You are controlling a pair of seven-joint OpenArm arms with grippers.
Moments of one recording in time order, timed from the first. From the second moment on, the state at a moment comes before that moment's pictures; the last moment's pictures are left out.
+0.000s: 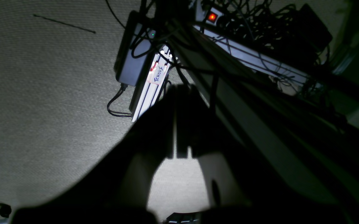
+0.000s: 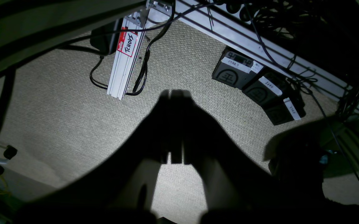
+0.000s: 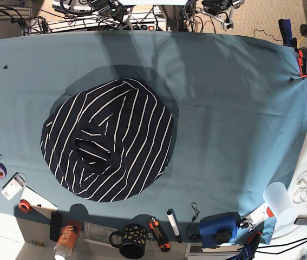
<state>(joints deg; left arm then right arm) 9.8 3.7 -34.8 22.2 6.4 -19.7 7.7 -8.3 7.0 -20.8 24.5 -3.1 11.1 -10.4</state>
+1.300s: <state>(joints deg) 44.8 -1.7 -34.4 77.4 -30.2 -28.7 32.9 -37.4 31.0 -20.9 76.0 16.7 11.4 -28.4</state>
